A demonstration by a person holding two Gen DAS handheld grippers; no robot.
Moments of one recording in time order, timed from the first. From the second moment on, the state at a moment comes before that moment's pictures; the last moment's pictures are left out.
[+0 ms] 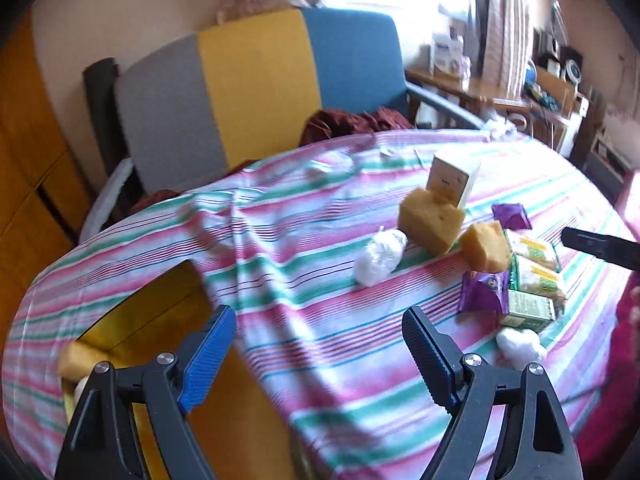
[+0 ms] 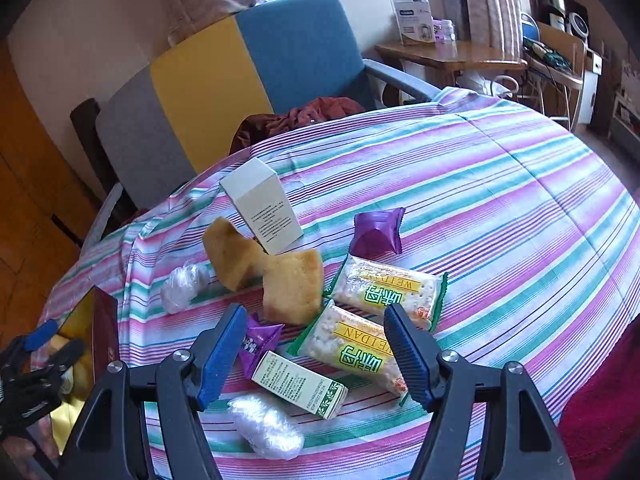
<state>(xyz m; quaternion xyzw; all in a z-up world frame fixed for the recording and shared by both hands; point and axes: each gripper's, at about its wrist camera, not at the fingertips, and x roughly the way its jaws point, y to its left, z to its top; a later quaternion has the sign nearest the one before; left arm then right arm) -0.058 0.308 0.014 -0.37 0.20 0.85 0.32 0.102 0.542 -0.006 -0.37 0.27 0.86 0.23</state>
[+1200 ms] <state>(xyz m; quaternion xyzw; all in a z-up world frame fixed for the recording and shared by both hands) -0.080 0.349 -0.033 -0.45 0.14 0.80 0.37 0.092 0.538 -0.016 -0.39 0.29 0.85 0.21</state>
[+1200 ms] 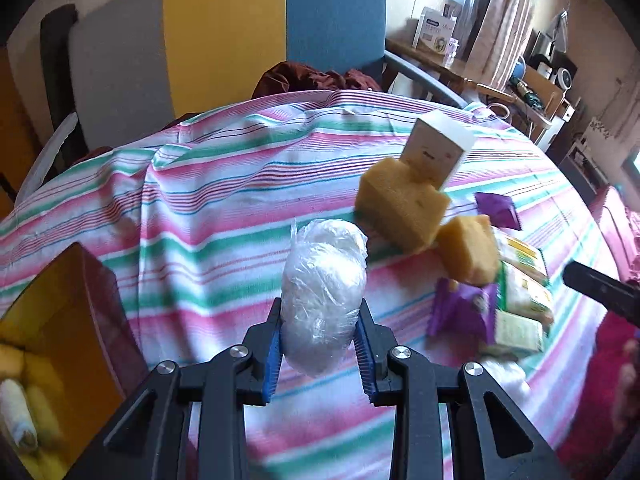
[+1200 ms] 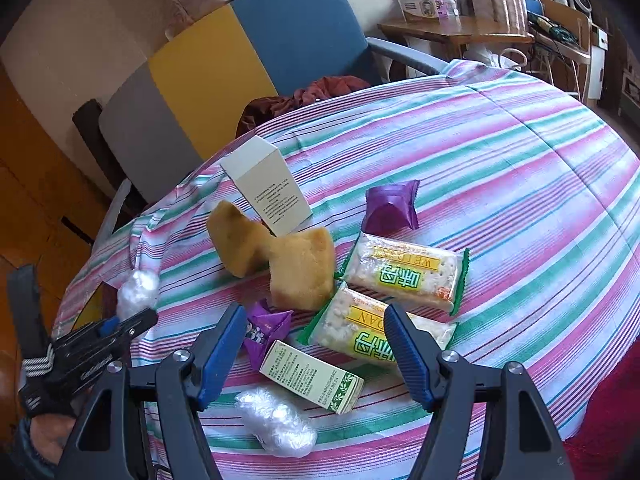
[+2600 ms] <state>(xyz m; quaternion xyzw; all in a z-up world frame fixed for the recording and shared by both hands) -0.053 0.178 0.003 -0.45 0.03 0.84 0.30 -0.023 0.558 0.017 -0.38 0.11 0.89 0.24</state>
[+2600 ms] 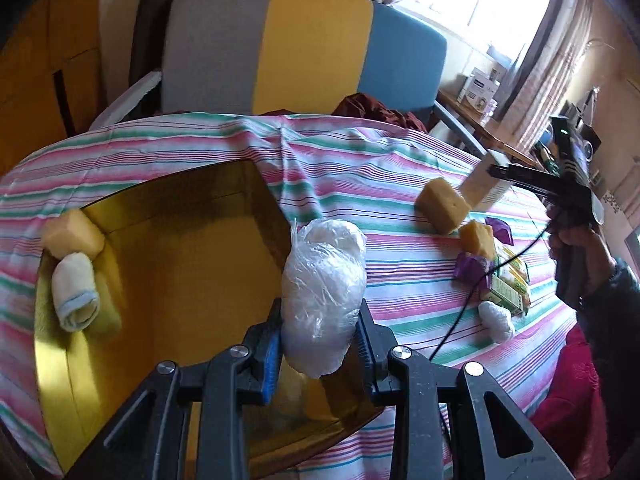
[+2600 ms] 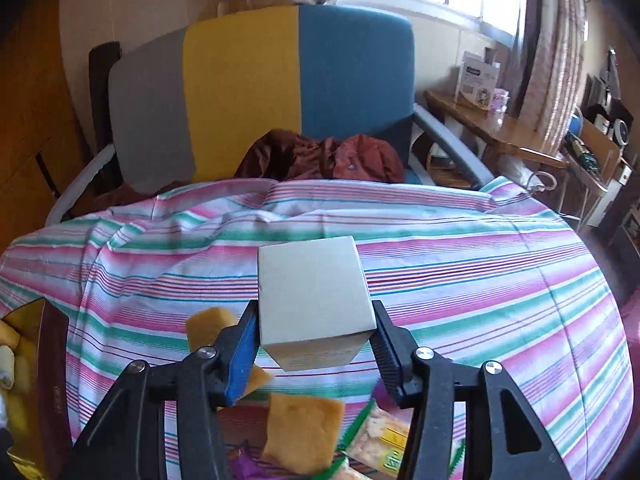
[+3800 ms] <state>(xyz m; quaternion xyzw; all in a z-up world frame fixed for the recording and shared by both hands) -0.055 -0.005 -0.035 -0.49 -0.06 0.86 0.09 0.036 0.401 -0.015 -0.38 0.16 0.91 -0.01</state>
